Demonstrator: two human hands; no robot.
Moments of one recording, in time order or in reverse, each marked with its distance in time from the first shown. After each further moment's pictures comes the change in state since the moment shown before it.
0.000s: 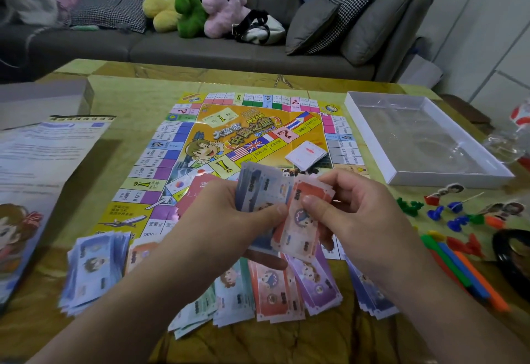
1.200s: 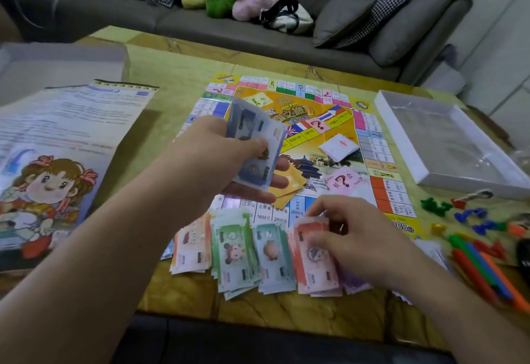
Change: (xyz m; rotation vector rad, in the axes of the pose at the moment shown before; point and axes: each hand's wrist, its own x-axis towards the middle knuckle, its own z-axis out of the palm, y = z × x) left_hand -0.010 0.022 -0.076 -0.140 0.081 0.046; right_hand -0.003 0.010 0.042 -0.547 -0.305 0.064
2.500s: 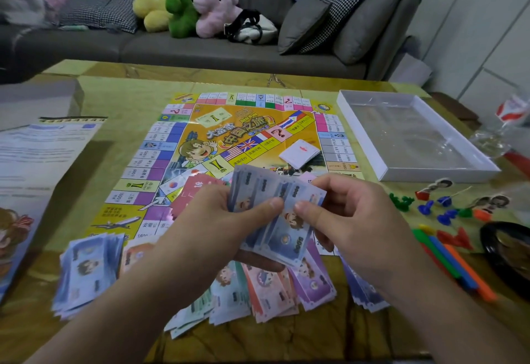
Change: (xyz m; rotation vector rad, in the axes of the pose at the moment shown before) left_hand -0.004 -0.033 0.074 0.019 -0.157 -0.059; right_hand -0.020 0.014 -0.042 0.553 0.267 -0.088
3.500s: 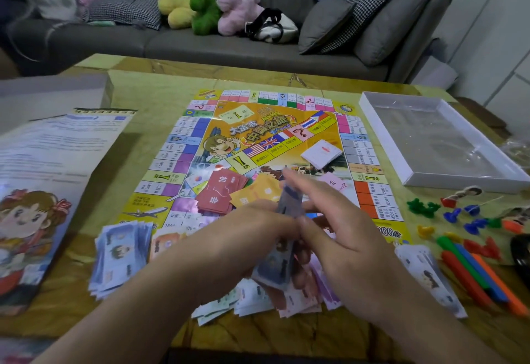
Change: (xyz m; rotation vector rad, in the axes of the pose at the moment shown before) left_hand -0.001 -0.001 -0.005 0.054 -0.154 -0.228; right_hand -0.010 0.009 0.039 -0.194 -0.166 -0.258
